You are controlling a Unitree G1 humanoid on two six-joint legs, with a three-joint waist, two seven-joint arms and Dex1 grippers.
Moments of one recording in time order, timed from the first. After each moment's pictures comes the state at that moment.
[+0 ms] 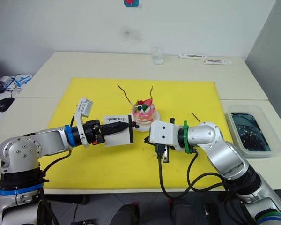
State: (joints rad) left arm -0.44 0.59 0.29 -0.19 -1.10 1.29 -0.56; right arm -0.59 -0.57 0.41 -0.48 0.07 0.61 0.96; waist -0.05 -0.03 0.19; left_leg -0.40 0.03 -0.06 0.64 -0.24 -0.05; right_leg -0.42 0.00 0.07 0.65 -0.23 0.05
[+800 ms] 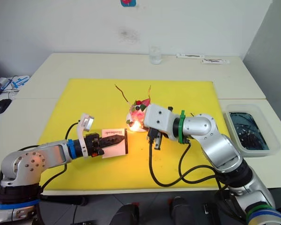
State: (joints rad) left arm -0.25 0.64 0.23 -0.20 -0.96 1.15 -0.61; right arm -0.71 -0.42 0.36 -0.43 0.09 0.72 0.81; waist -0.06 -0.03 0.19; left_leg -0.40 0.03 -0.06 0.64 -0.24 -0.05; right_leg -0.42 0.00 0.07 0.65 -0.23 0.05
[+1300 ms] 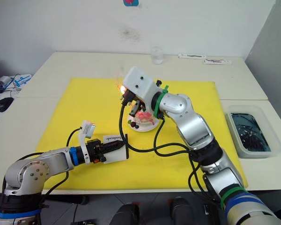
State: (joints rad) left arm -0.21 0.61 0.20 -0.23 -0.92 1.08 -0.62; right arm -0.93 -0.19 0.36 -0.10 0.00 0.61 0.55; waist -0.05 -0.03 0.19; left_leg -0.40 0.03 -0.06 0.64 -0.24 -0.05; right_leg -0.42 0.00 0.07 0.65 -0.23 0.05
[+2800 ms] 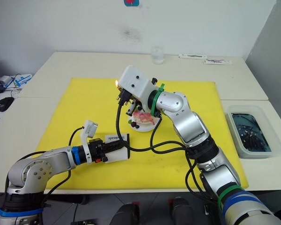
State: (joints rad) left arm -0.22 0.60 0.18 -0.22 -0.89 1.06 -0.65; right arm -0.93 -0.17 0.36 -0.06 -0.02 0.55 0.60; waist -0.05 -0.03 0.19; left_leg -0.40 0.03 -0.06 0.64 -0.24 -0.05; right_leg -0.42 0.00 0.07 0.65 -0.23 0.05
